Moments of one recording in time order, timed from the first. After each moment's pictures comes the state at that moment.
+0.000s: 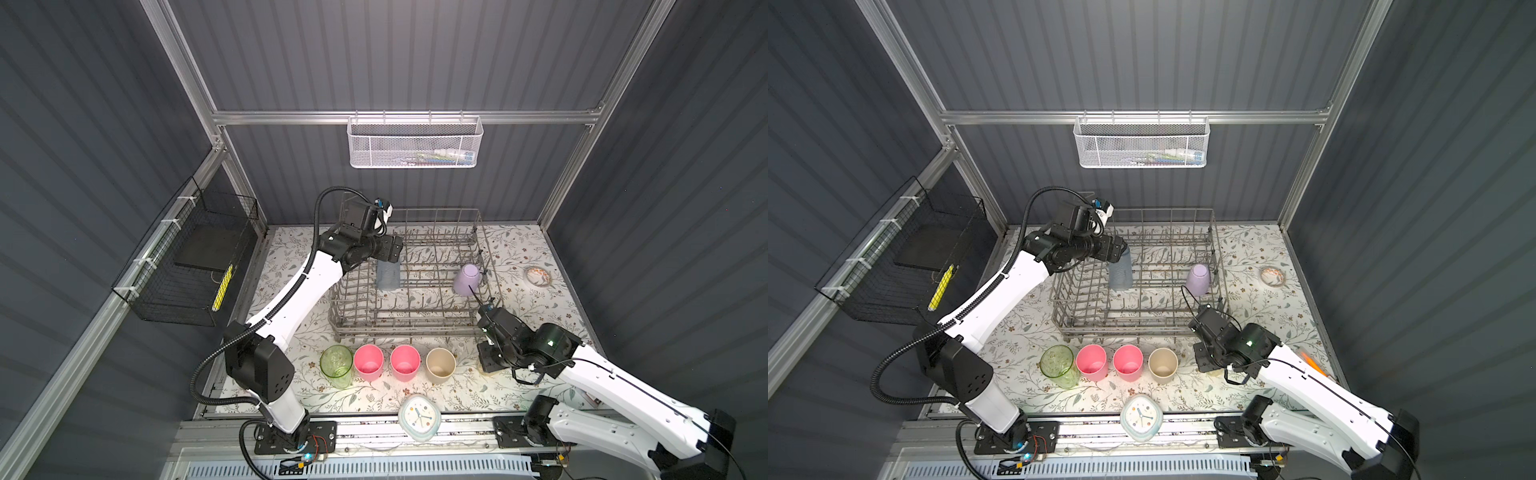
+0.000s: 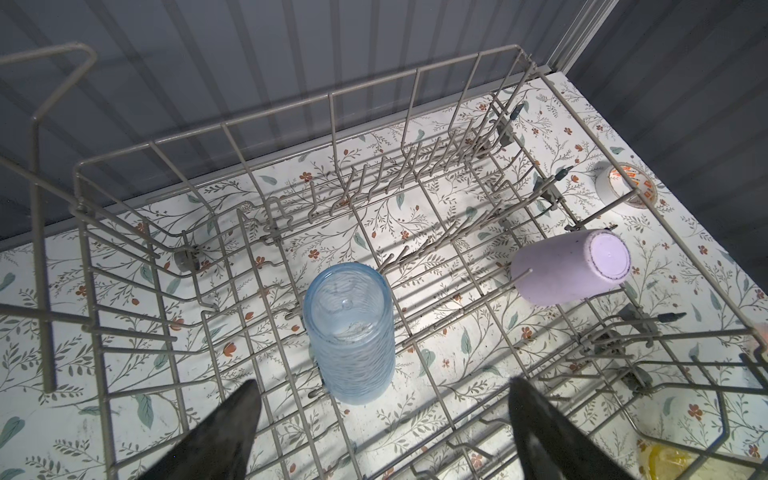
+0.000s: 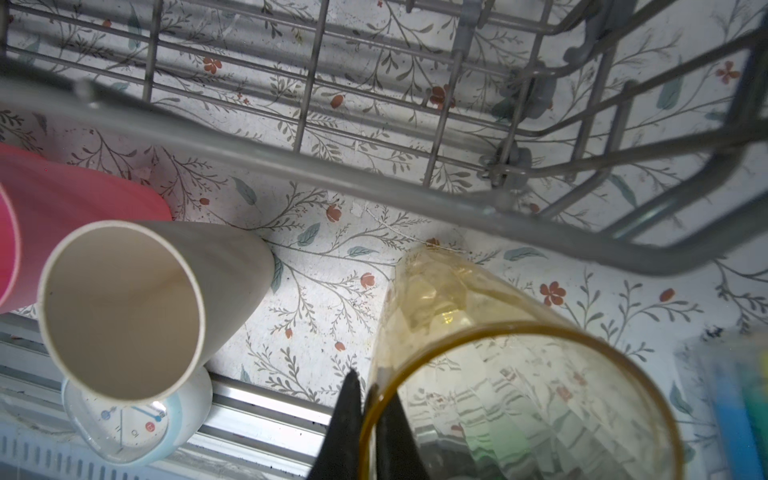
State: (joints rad) left arm -0.55 1.67 1.71 -0.70 0.04 -0.08; right arm 0.80 0.92 0.87 -1.13 0.16 0.54
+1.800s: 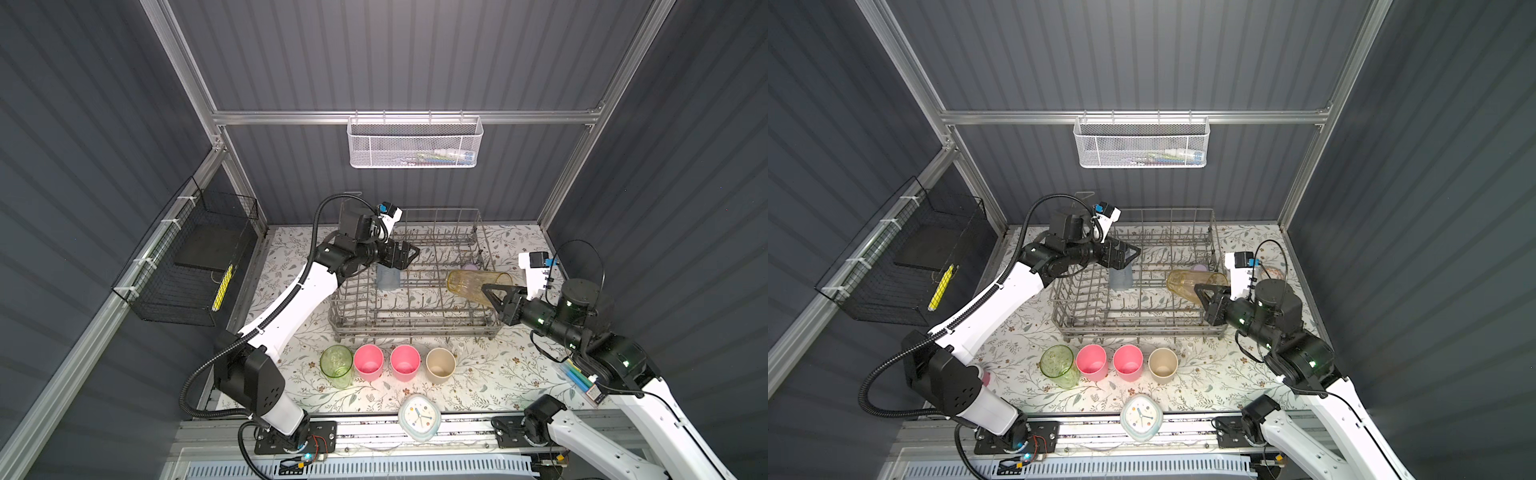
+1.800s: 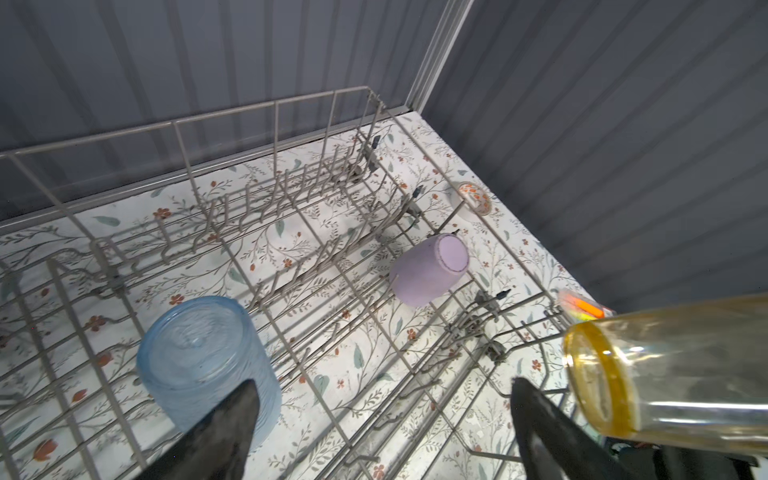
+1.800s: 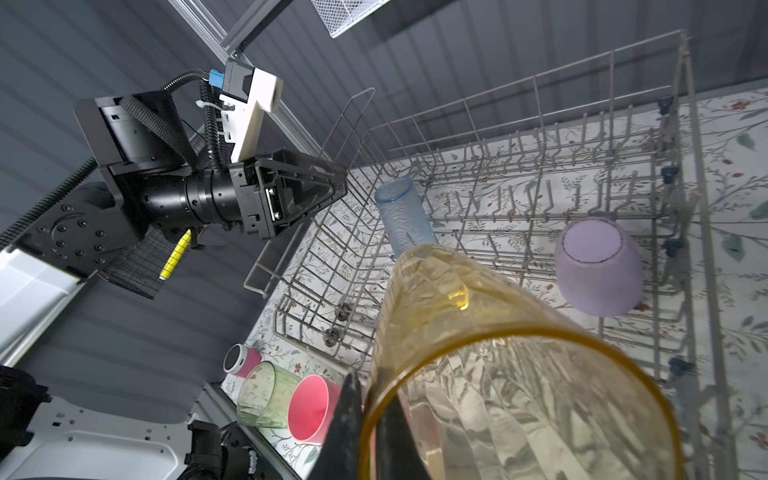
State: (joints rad) left arm -0.55 1.57 1.53 -0.46 0.42 -0.15; right arm 0.49 0.72 1.02 -0.57 -0.24 0.56
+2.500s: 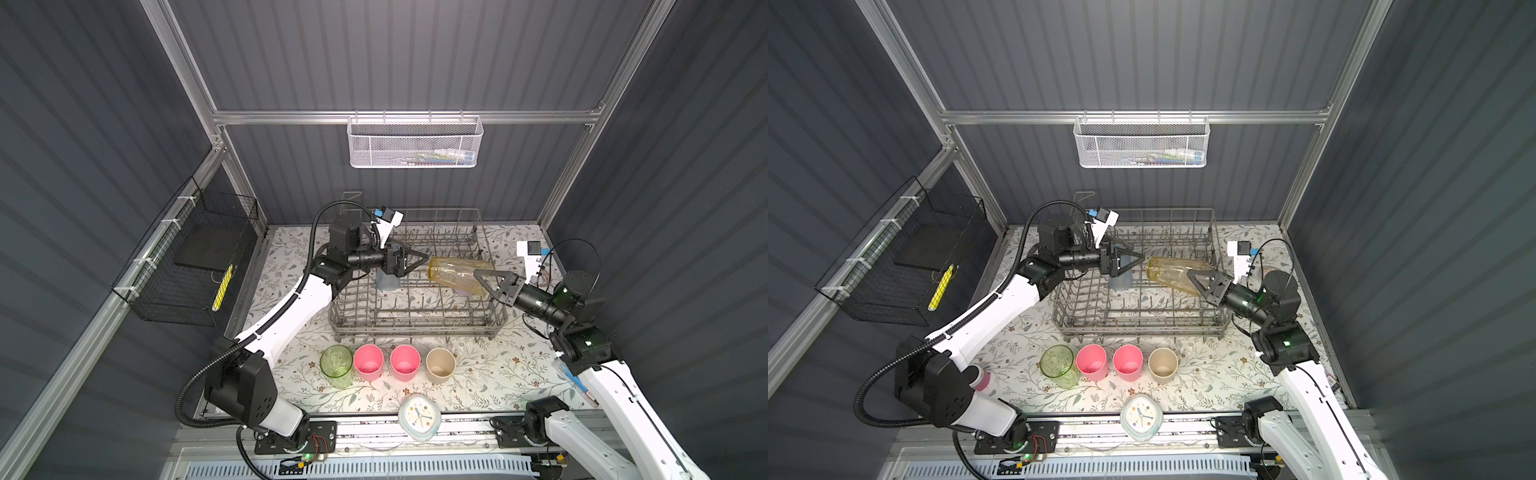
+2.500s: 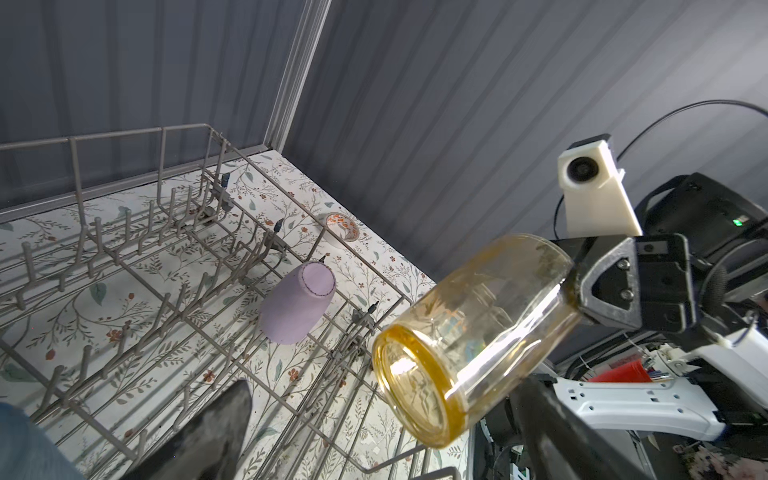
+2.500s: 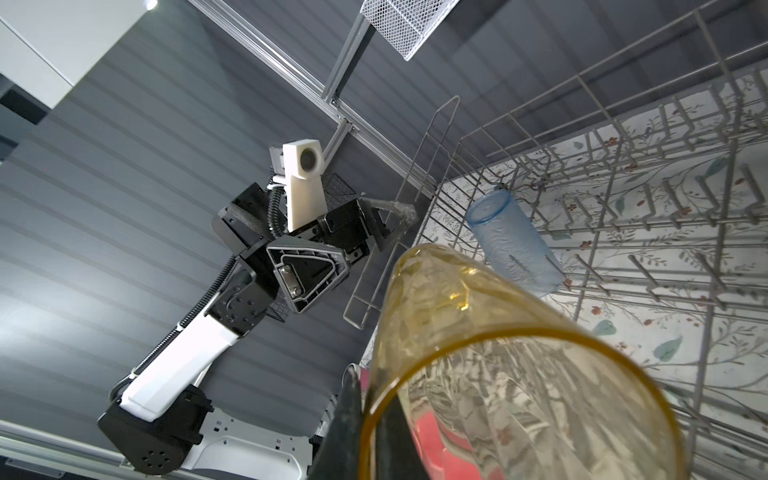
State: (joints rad) left arm -0.49 1.51 1.31 -0.05 0.85 -0.34; right arm 0.21 0.79 0.80 -0.02 -0.73 0.90
